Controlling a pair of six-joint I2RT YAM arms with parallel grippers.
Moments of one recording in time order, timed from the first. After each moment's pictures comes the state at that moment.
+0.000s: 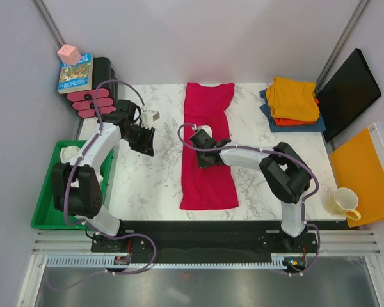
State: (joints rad) left arm -0.15 1.60 1.29 -0.88 0.40 0.24; right arm 0.78 1.93 1.25 -0.33 0.23 0.51
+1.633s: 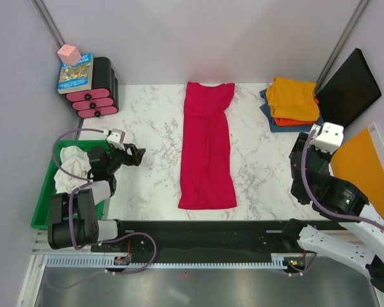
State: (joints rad) left arm 0.17 1.31 0.34 0.73 0.59 0.02; right arm 0.87 0.71 1.10 -0.75 1.28 0.32
